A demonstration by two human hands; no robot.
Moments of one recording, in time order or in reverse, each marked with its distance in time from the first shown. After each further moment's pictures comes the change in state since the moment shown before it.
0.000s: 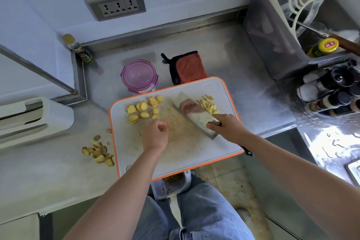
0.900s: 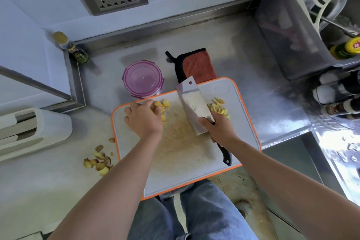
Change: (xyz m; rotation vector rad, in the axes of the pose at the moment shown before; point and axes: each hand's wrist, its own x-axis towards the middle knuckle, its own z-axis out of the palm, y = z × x) left_hand 0.065 0.033 -0.033 0.412 0.367 0.030; right_hand 0.041 -0.034 0.045 0.251 0.135 0.179
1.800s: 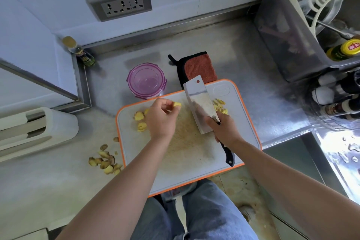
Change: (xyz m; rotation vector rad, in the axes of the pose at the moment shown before) left_hand -0.028 0.018 -0.006 -0.679 -0.058 0.100; right_hand -0.015 -0.005 -0.010 0.101 0.049 -0.021
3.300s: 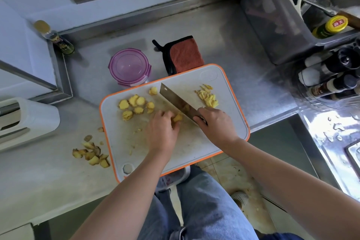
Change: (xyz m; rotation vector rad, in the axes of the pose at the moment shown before) left_hand -0.057 -0.038 0.018 0.742 -0.198 0.278; right_hand -0.030 0.019 0.000 -0.635 0.105 -0.433
